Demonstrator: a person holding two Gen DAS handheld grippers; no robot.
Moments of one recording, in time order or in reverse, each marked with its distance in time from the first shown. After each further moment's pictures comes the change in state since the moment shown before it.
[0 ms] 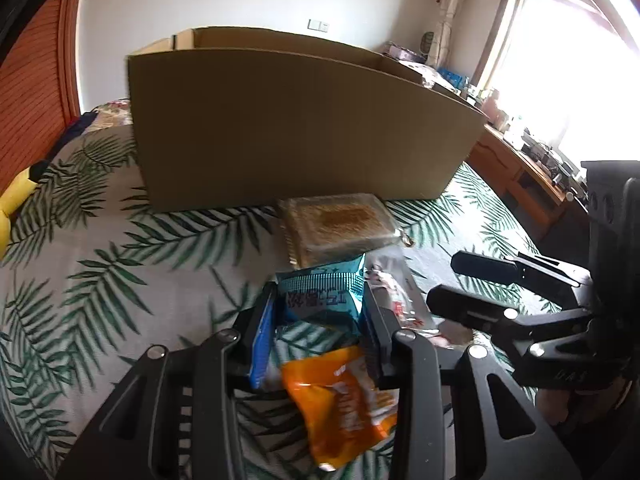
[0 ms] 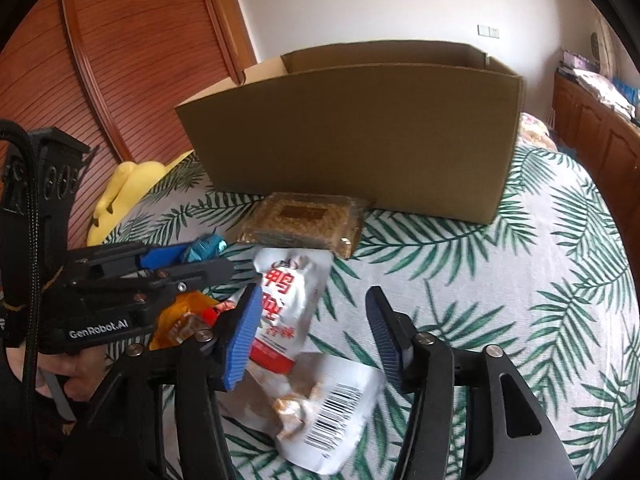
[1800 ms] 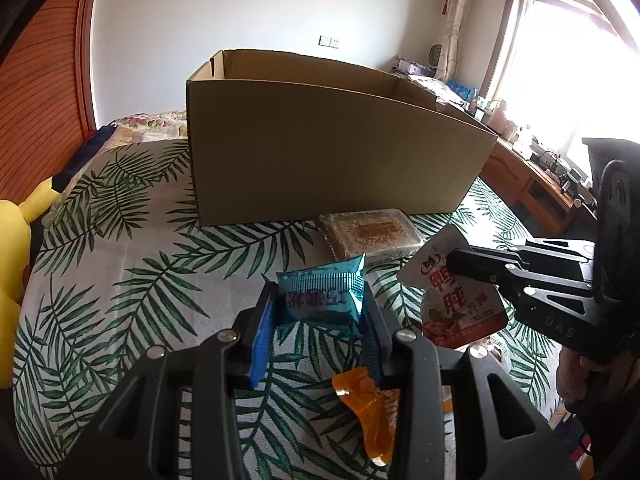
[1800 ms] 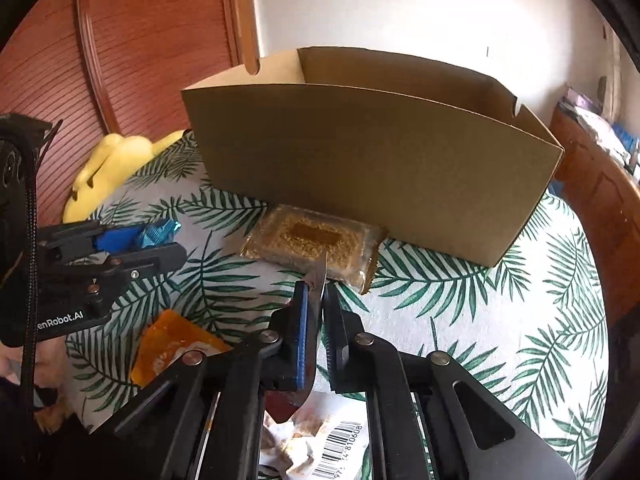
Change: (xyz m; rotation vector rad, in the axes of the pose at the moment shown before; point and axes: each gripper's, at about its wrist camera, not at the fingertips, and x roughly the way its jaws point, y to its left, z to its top) left arm -0.022 0.015 -0.003 0.012 -0.059 0.042; right arm 0.004 0.024 0.021 -0.126 0.014 -0.094
